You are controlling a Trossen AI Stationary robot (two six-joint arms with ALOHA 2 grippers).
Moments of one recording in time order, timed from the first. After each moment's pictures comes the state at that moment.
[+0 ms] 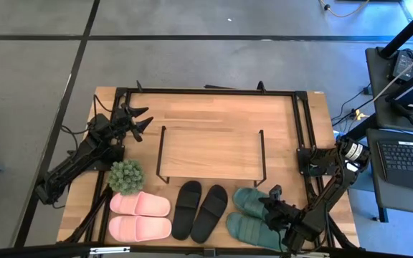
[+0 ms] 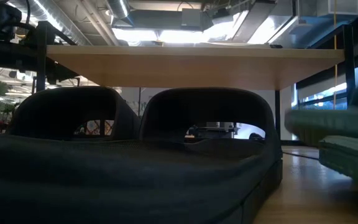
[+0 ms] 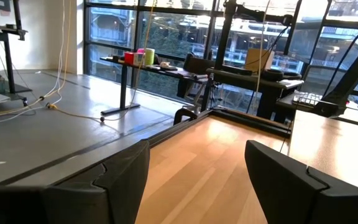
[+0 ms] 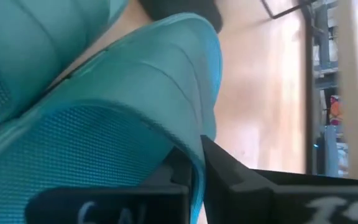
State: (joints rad) left arm 0.85 0.01 0.01 0.05 0.30 -0.18; right arm 1.06 1.80 1.09 -0.94 0.88 0.61
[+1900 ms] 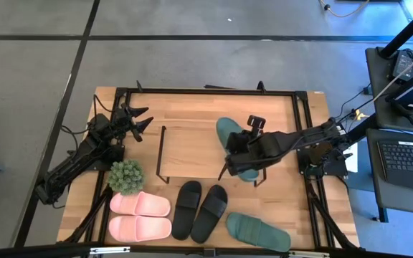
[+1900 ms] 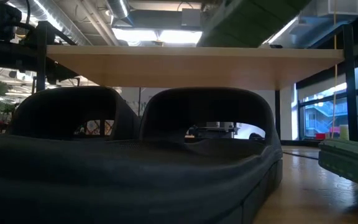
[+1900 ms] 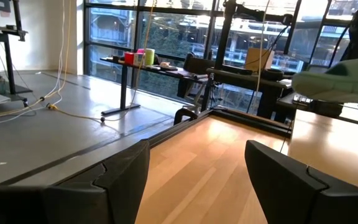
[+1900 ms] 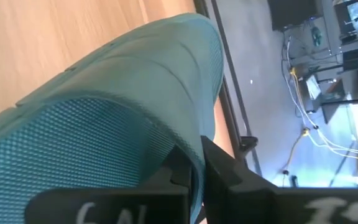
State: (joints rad) left arm 0.85 0.01 0.01 0.05 0.30 -0.18; right arm 0.30 1.80 1.87 -1.57 0.77 0.49
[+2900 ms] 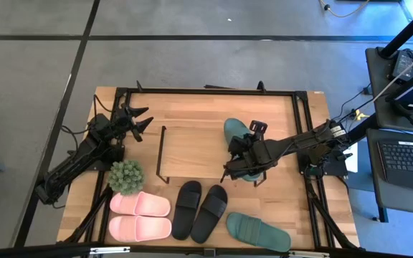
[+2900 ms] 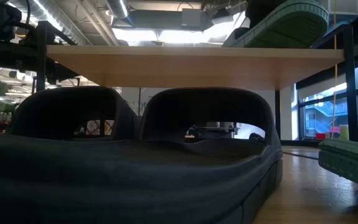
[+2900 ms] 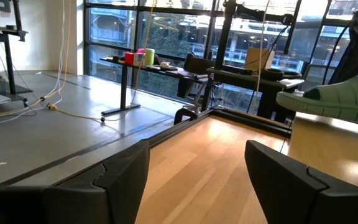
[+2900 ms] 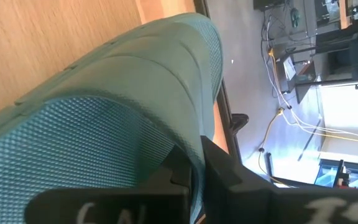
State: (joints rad) left arm 0.85 0.01 0.01 0.05 0.30 -0.17; right arm 0.30 1.80 1.68 -1.57 0.81 0.60
